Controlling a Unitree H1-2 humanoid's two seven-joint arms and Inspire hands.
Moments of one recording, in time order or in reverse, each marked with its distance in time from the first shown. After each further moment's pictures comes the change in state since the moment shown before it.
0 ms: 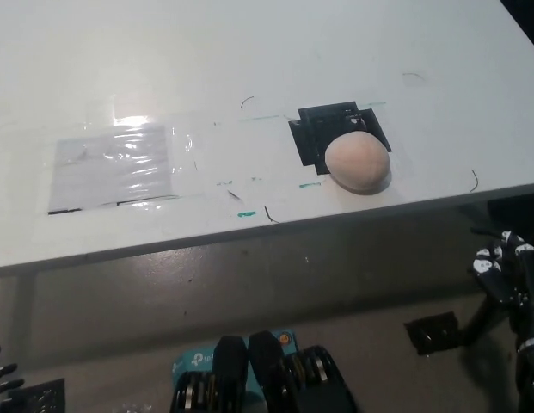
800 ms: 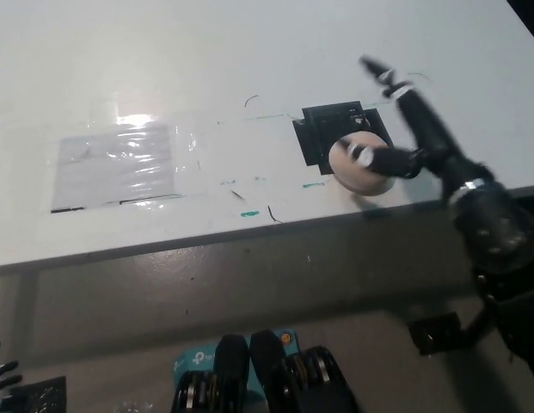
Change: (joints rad) left_arm -0.015 -0.001 0.004 -0.013 -0.019 0.045 0.000; right_arm -0.466 -0.164 0.454 0.004 -0.209 0.150 0.185
